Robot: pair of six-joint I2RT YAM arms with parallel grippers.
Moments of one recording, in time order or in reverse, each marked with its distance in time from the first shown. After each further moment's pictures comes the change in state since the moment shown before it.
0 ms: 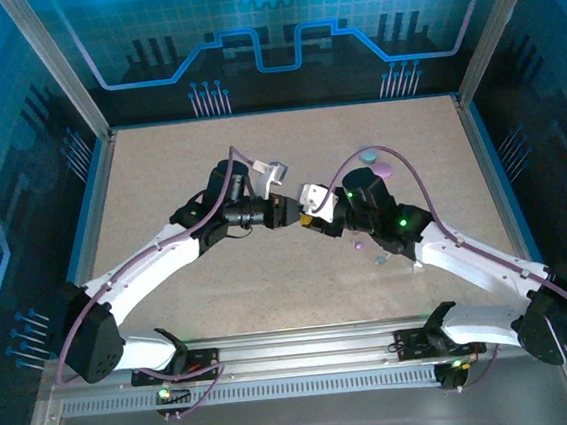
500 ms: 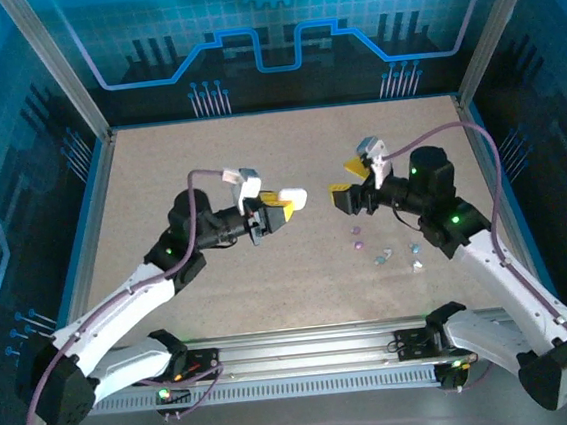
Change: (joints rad) left arm -0.001 -0.303 -0.300 0.512 -0.021 0.118; right arm -0.345 -0.200 0.035 -0.006 -0.418 0.575
